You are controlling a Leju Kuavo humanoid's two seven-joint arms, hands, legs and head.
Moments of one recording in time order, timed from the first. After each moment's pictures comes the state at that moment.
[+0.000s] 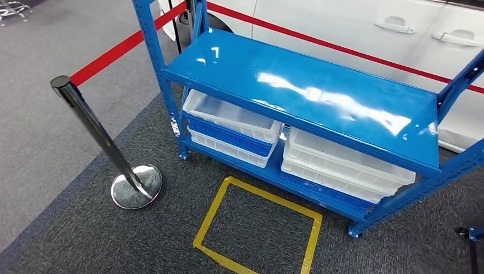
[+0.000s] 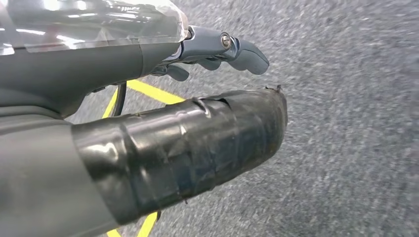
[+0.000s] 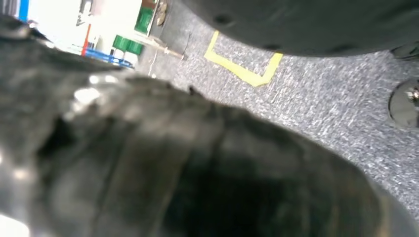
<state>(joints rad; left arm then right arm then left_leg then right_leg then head) -0.08 -0.20 1.14 -0.21 -1.35 0.43 -0.12 -0.06 0.21 -0.92 -0.21 1.09 -0.09 0.23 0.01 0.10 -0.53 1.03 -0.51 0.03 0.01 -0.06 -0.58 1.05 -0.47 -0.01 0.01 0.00</state>
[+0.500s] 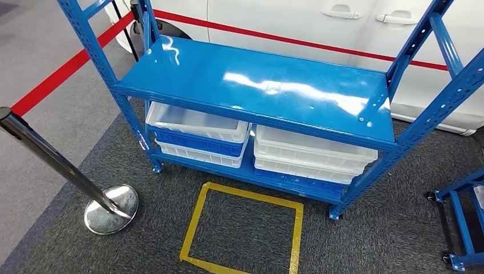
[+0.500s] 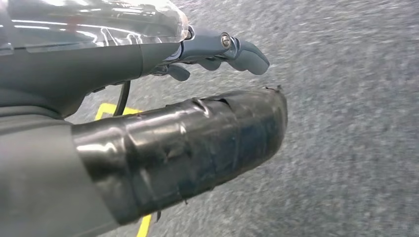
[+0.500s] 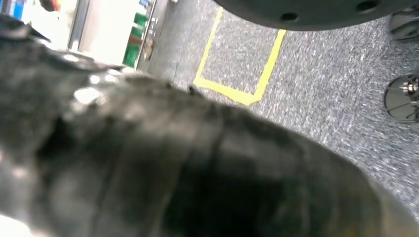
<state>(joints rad) -0.08 -0.20 1.14 -0.21 -1.35 0.43 -0.12 -0.06 0.21 -0.92 -0.21 1.09 -0.08 0.23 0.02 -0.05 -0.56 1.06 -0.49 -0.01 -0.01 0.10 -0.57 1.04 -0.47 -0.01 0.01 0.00</state>
